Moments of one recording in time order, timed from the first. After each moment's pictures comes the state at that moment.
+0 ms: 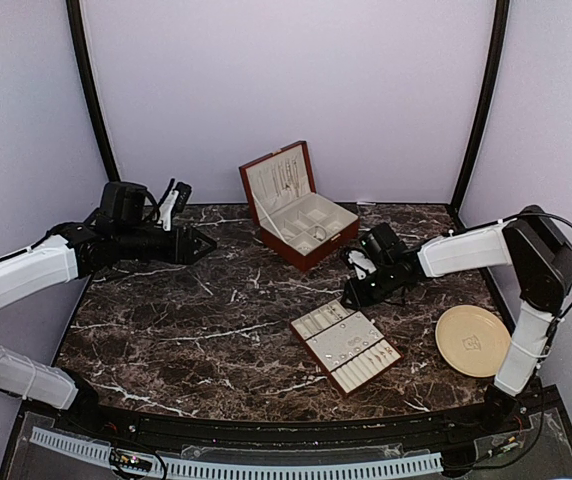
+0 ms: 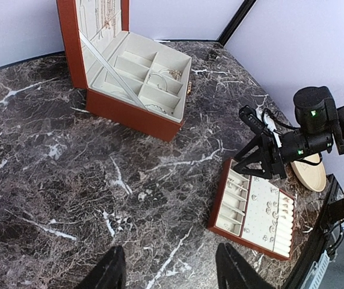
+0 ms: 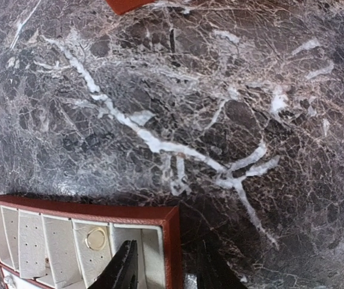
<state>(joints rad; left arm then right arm) -0.49 1.23 0.93 -0.25 0.33 -0.27 0.63 1.80 1.02 -0.25 -0.16 0.21</state>
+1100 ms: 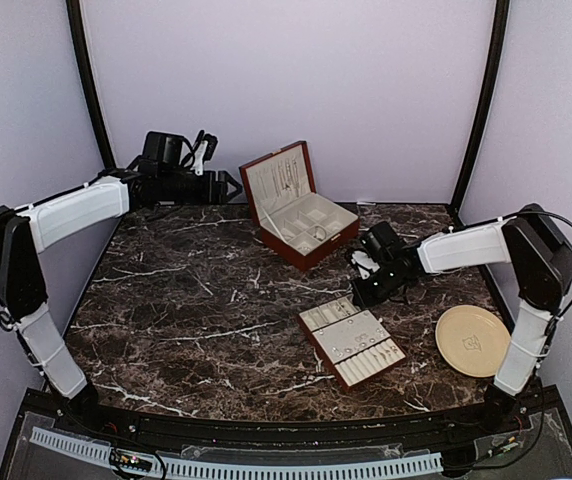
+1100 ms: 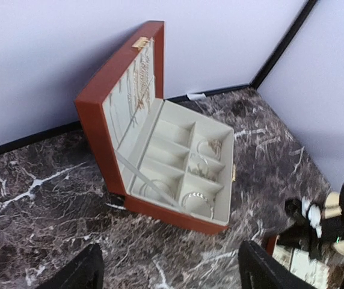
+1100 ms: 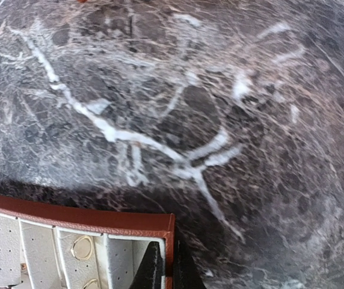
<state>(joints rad) -0.42 1.69 1.45 -0.26 0.27 -0.21 0.61 1.82 1.05 -0.34 -0.08 0.17</state>
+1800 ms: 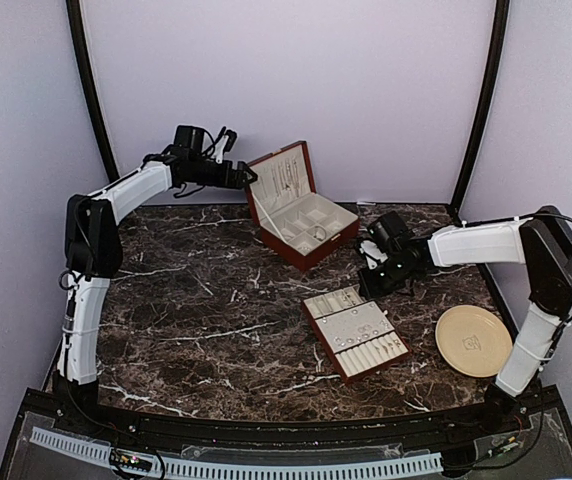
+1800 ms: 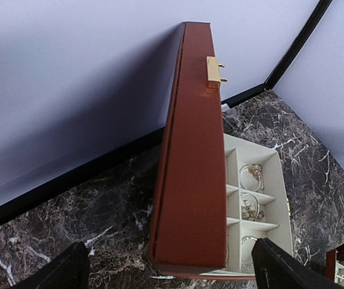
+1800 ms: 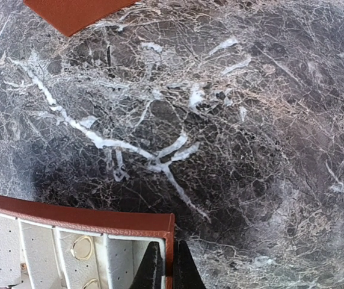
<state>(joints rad) -0.30 2.36 2.25 -0.43 0.45 -0.06 0.59 1.74 1.07 -0.40 -0.05 0.22</state>
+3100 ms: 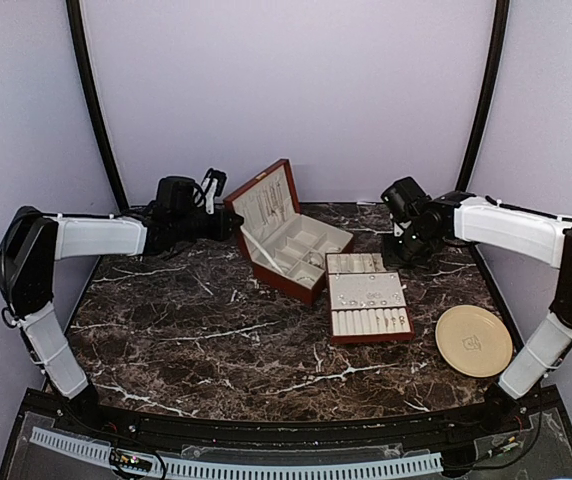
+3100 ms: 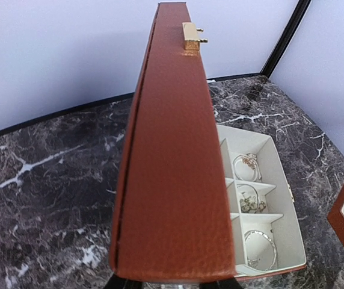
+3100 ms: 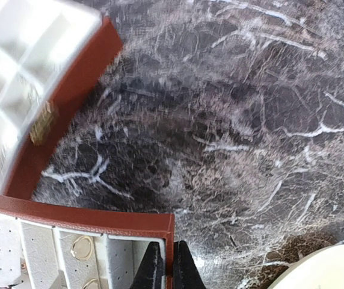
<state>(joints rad) -0.46 1.78 1.19 0.16 0.21 -0.17 0.56 1.60 1.24 -0.75 0.22 0.51</state>
